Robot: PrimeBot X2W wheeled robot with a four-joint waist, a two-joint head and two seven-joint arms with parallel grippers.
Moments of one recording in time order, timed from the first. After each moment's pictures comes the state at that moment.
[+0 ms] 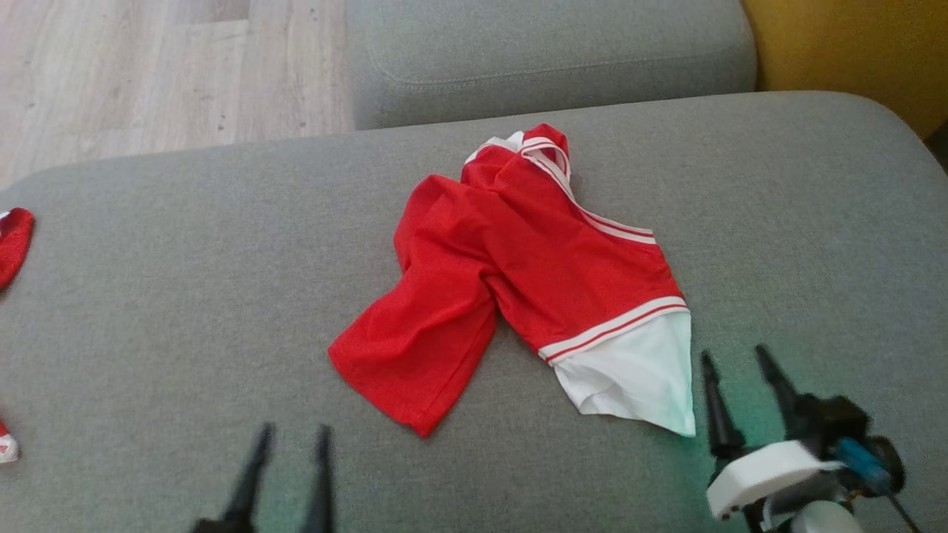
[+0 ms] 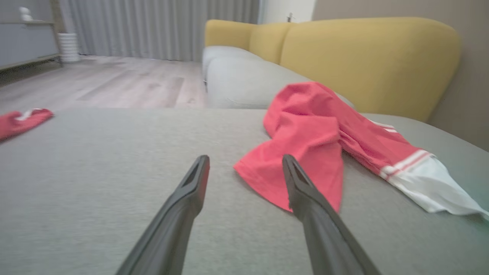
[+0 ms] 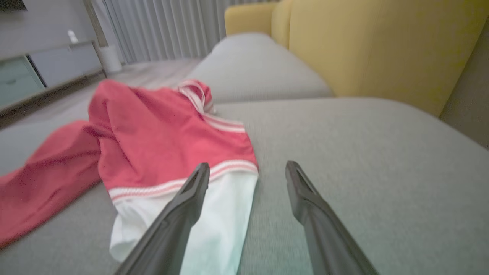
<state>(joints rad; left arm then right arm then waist) 0.20 0.06 -0.12 0.14 -0.15 -0.11 -0.25 0.00 -0.05 0.03 0.35 0.08 0.12 -0.22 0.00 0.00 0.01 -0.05</state>
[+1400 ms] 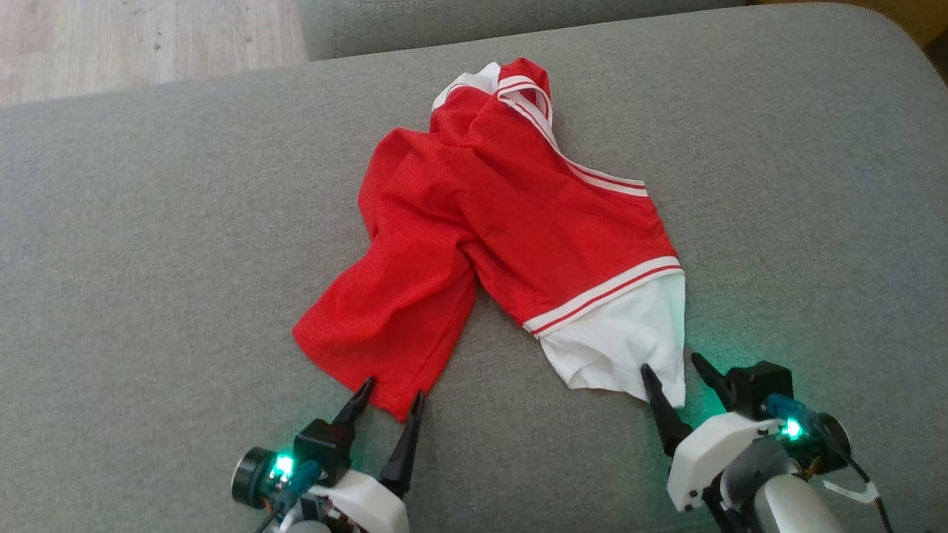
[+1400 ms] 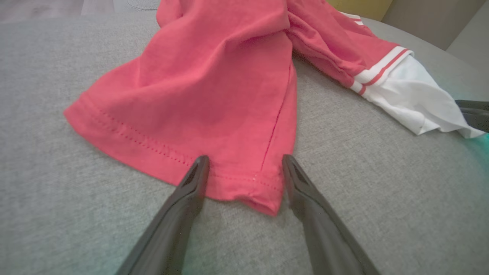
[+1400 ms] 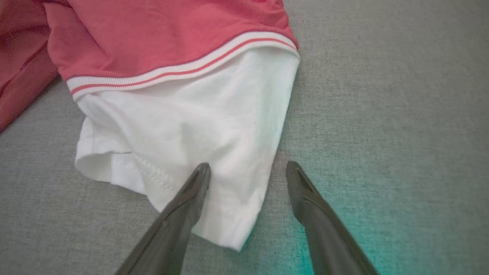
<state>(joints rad) -0.14 0.05 -0.41 0.56 -0.19 -0.10 -0.17 -0.08 -0.05 0.15 0.42 0.07 0.12 0.06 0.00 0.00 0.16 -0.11</state>
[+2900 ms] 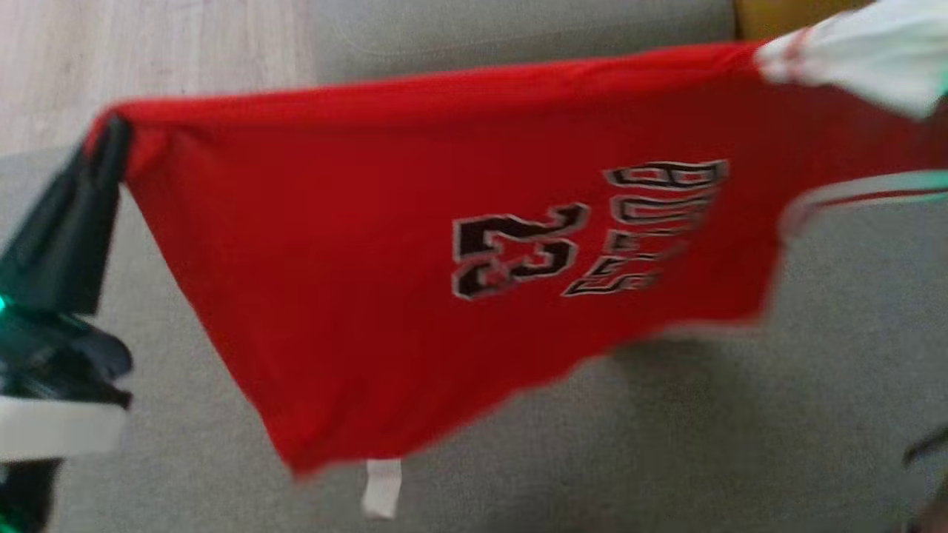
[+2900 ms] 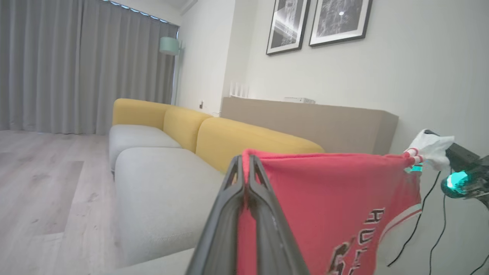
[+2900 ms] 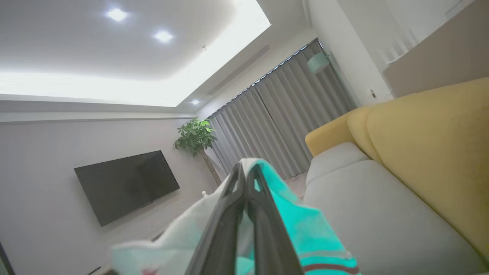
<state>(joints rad) -0.11 0.49 0.00 -0.69 -0.86 -0.04 0.41 -0.45 -0.05 -0.34 -0.46 0.93 0.12 0.69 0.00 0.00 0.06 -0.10</state>
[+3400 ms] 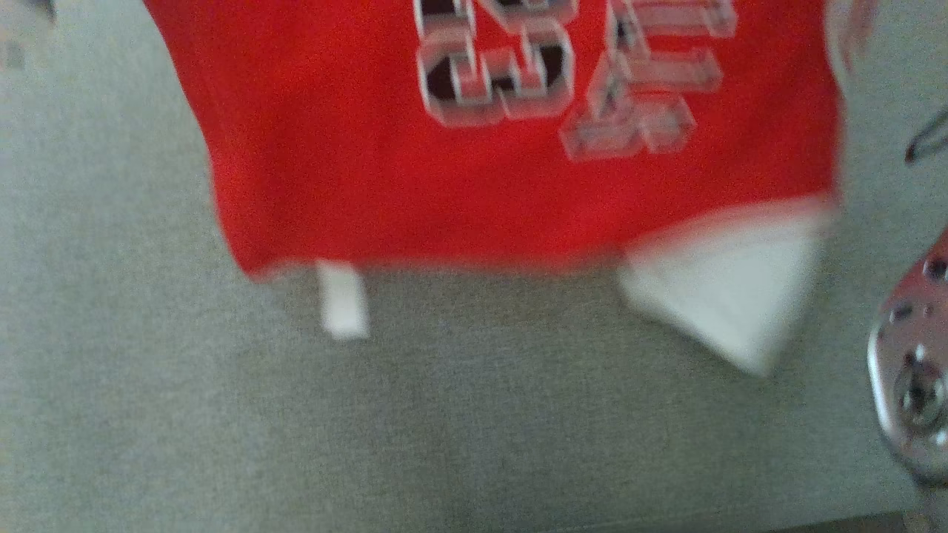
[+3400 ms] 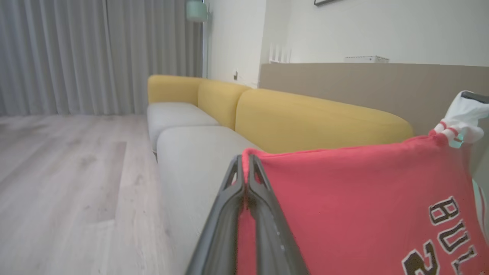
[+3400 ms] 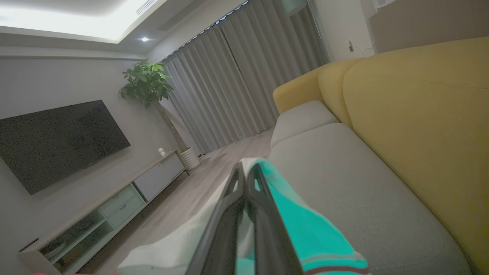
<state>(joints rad) -0.91 0.53 -0.20 -0.06 -0.79 -0.11 0.45 -1.20 -0.06 -0.22 0.19 0.55 0.12 0.66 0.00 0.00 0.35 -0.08</state>
